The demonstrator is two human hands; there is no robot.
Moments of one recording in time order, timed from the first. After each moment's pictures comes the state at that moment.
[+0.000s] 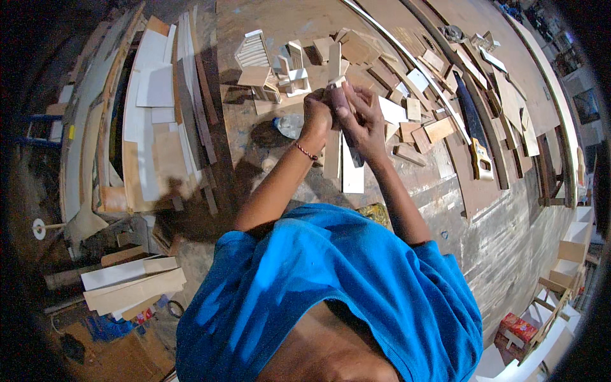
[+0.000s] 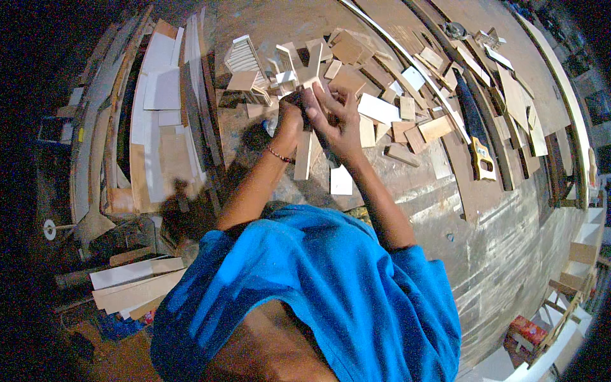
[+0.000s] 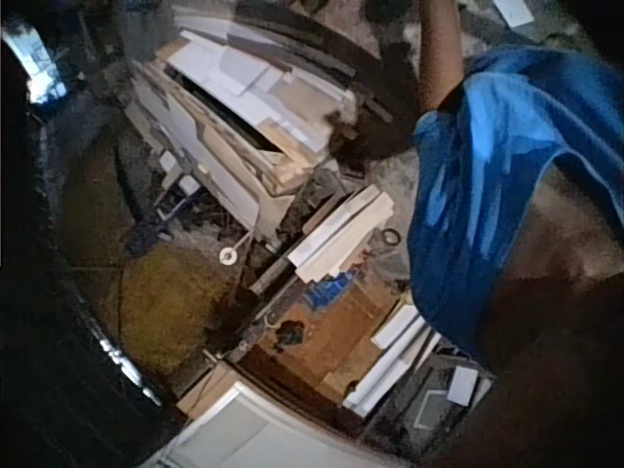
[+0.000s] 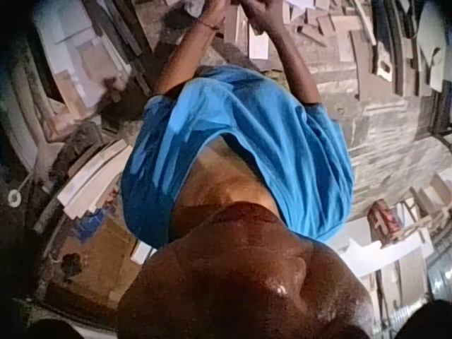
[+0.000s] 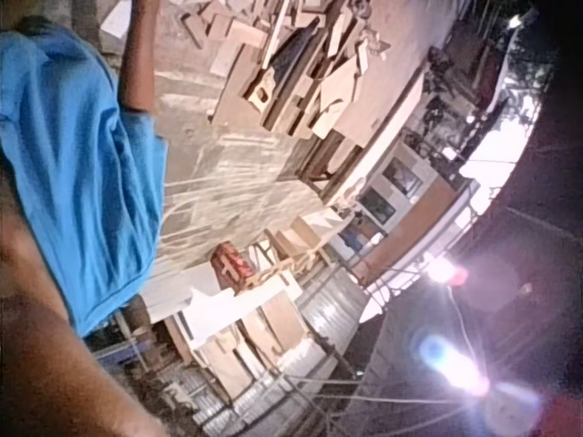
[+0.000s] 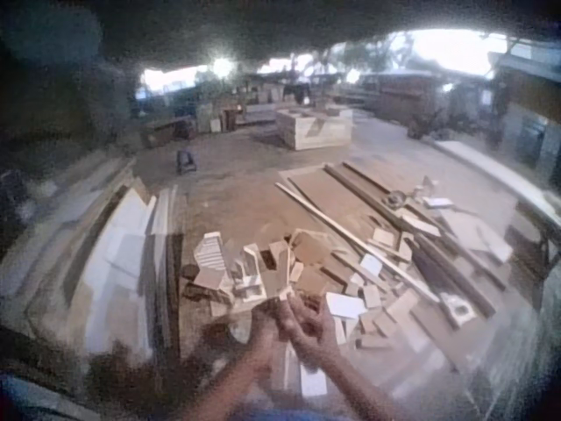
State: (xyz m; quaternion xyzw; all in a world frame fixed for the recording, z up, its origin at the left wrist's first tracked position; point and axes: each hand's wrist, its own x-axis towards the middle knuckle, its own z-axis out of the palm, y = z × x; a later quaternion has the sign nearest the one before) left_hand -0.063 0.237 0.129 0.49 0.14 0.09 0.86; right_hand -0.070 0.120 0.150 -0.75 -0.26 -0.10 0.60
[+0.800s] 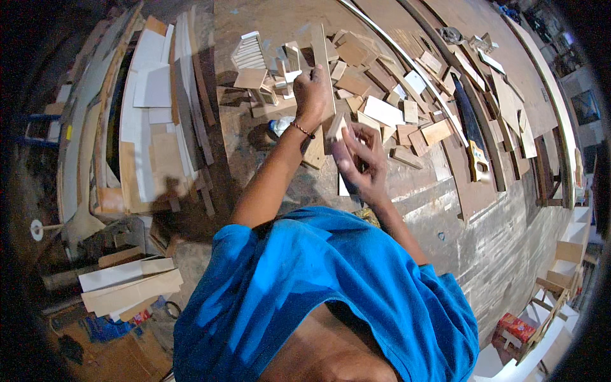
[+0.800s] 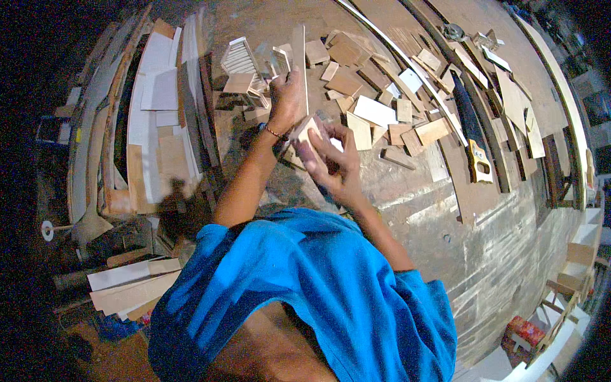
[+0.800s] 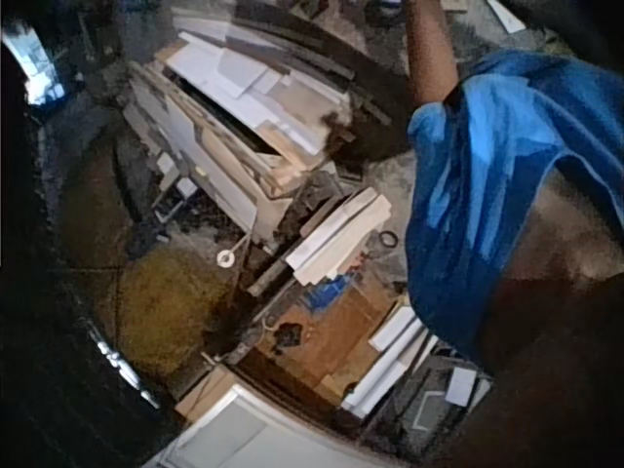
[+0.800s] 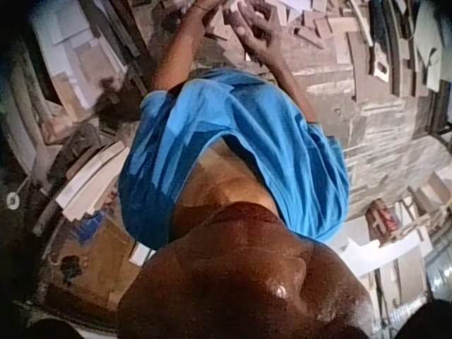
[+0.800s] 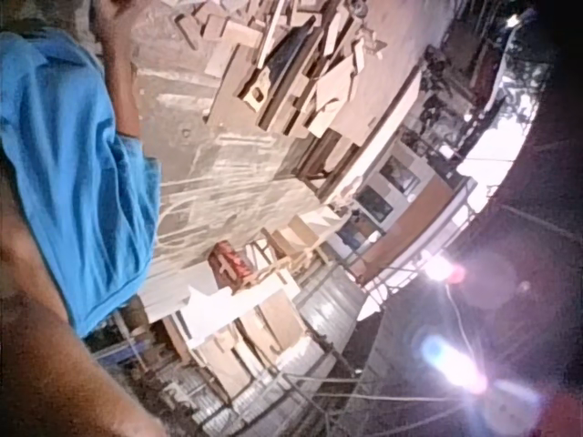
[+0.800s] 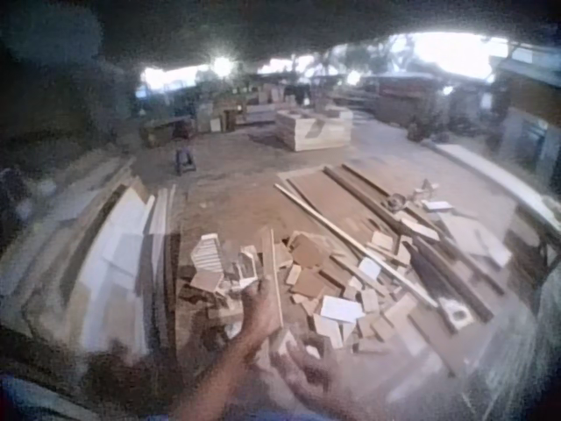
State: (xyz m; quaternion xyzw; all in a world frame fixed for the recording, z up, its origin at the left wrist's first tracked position) left_hand -0.021 0.257 0.134 0.76 0.17 0.24 0.57; right_hand -0.125 0.095 0.143 -0.75 -0.31 -0.10 0.58
